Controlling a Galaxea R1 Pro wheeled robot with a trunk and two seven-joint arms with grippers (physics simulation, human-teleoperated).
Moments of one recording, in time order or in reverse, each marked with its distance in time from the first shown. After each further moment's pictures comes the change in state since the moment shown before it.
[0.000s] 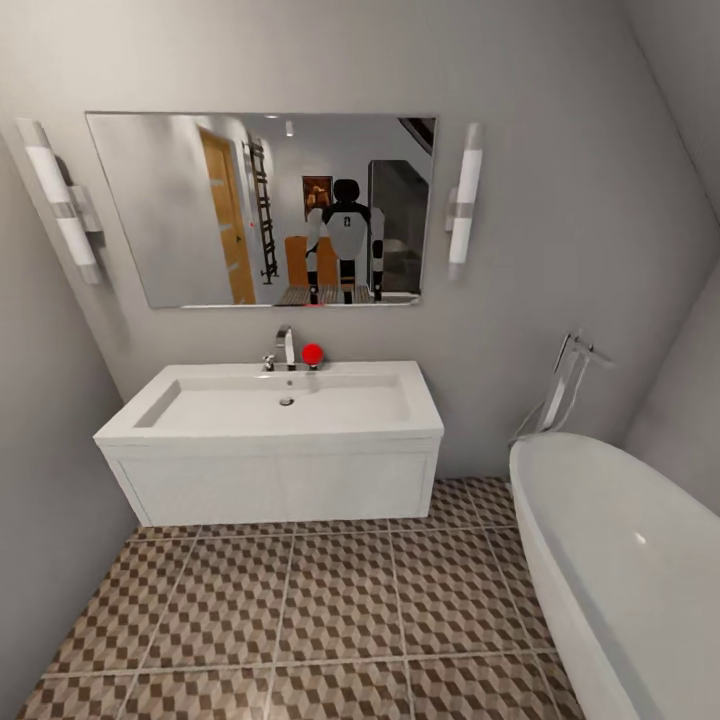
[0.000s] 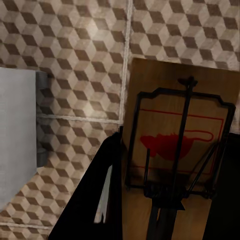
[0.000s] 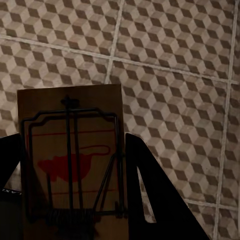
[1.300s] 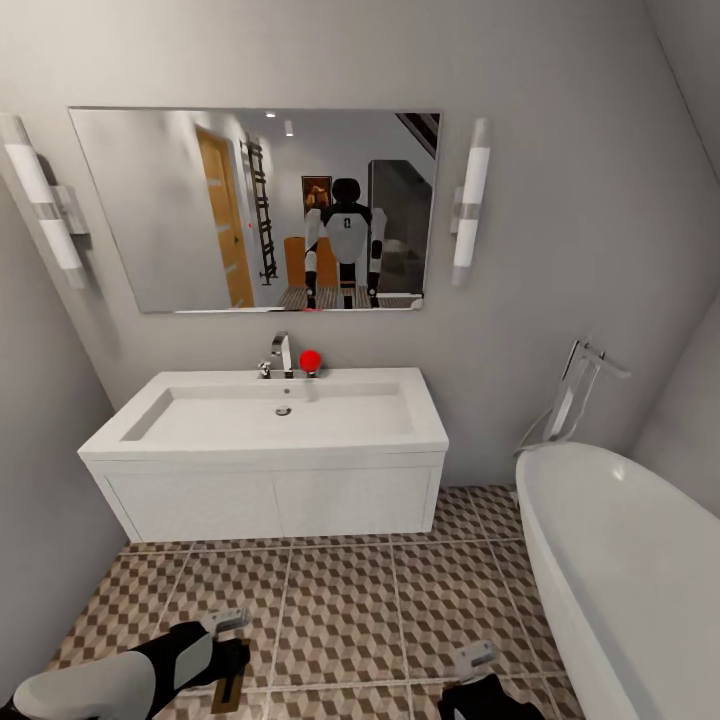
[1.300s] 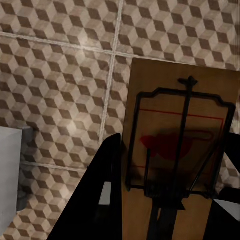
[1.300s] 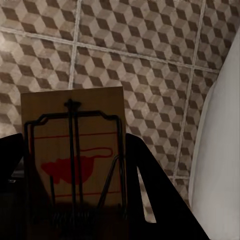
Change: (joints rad) left arm -0.256 -0.063 0.105 0.113 -0.006 0.272 -0.006; right arm -0.191 0.119 0.004 -0.134 -0.009 0.629 -0.221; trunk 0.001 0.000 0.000
